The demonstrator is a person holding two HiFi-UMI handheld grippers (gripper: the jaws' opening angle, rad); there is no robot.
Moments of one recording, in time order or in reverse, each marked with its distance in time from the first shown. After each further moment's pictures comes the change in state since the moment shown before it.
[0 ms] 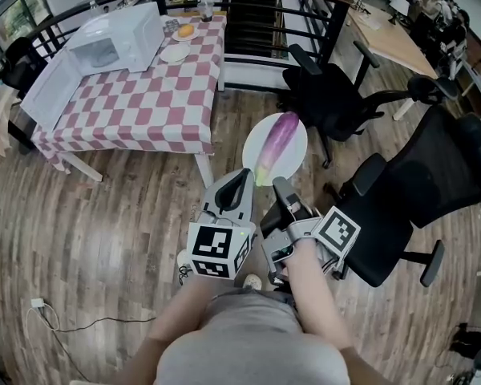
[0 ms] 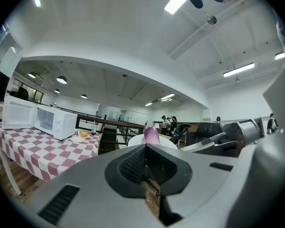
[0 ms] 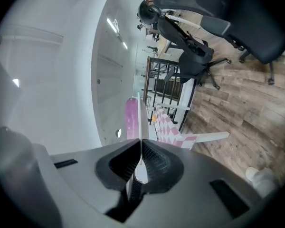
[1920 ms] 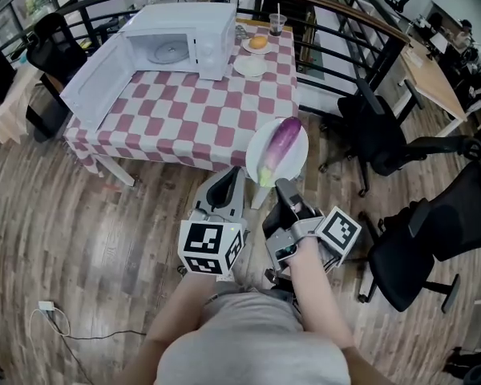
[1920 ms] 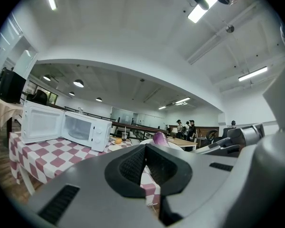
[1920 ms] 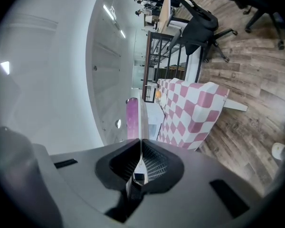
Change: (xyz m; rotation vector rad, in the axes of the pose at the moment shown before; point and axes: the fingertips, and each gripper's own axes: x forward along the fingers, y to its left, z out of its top) left arm -0.071 0.331 0.054 -0.047 -0.040 0.132; right arm 0.233 0.039 -0.214 0.019 0.095 0.003
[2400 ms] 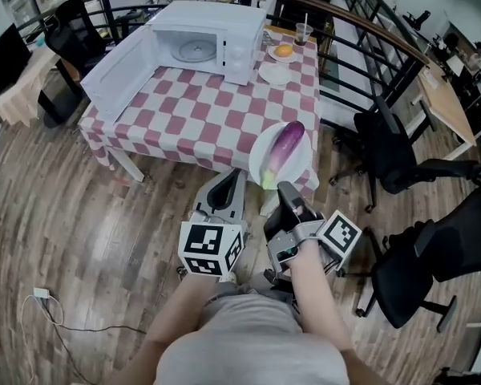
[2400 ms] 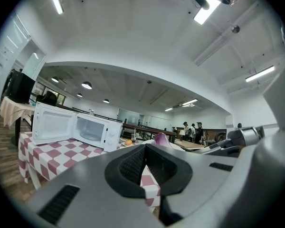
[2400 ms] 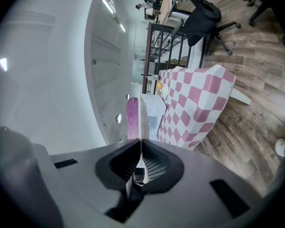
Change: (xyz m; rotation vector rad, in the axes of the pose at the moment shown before) left arm -0.019 0.061 0.006 -0.027 -0.020 0.078; right arm 0.043 0.003 -0.042 0.000 0.063 0.003
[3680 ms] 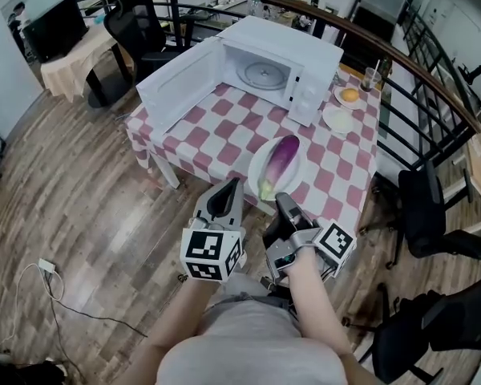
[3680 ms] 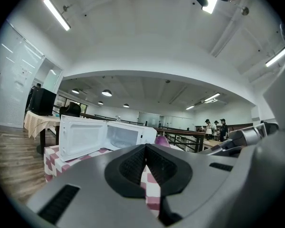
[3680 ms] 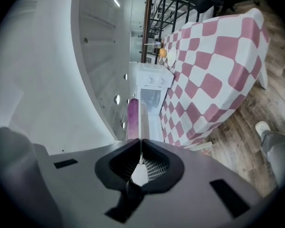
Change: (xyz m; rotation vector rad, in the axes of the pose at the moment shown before) left arm 0.016 0.165 0.034 0.026 -0.033 0.275; right arm 0.168 0.005 -0.077 0.015 0.269 0.003
